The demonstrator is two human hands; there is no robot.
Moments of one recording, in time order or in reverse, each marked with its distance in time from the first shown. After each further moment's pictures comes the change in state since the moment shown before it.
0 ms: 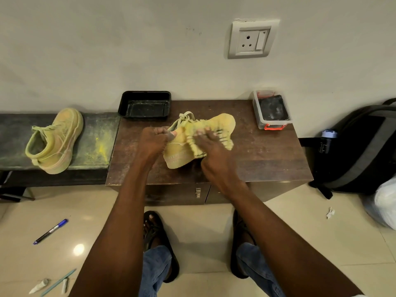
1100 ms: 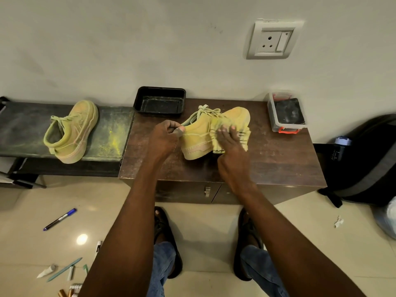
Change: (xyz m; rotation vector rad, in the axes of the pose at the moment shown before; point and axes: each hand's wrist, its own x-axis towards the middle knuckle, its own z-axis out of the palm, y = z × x) left_hand 0.005 -0.010 -0.009 0.094 0.113 0.073; right_hand 0.002 0.013 0.013 -0.058 0.115 0.080
